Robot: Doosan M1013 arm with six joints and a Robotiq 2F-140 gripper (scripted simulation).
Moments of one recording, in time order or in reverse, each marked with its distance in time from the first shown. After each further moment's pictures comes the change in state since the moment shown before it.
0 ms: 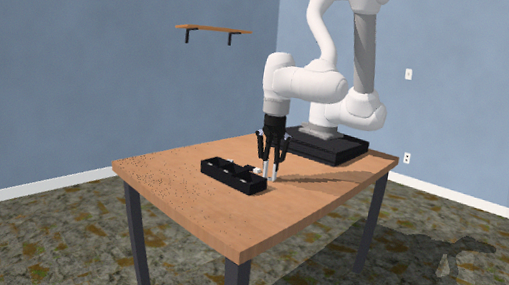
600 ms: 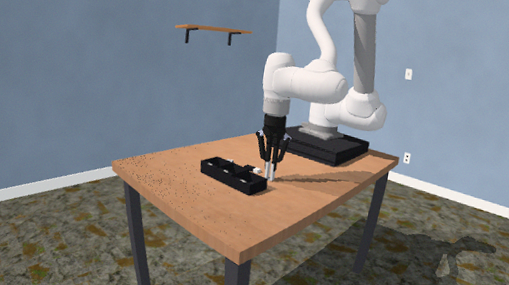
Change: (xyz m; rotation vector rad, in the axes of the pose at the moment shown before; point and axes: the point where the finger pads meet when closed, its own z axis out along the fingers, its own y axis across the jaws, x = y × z) arm 0.000 0.000 0.001 0.000 -0.001 0.000
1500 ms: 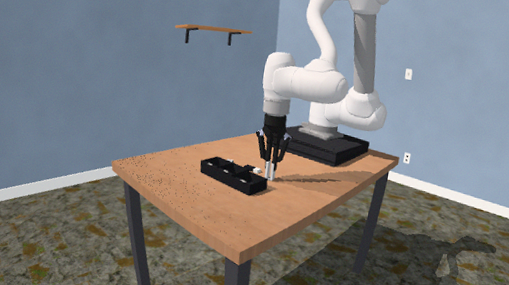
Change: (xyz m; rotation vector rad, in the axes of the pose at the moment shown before) arm -0.001 0.000 -0.001 0.001 -0.002 0.000
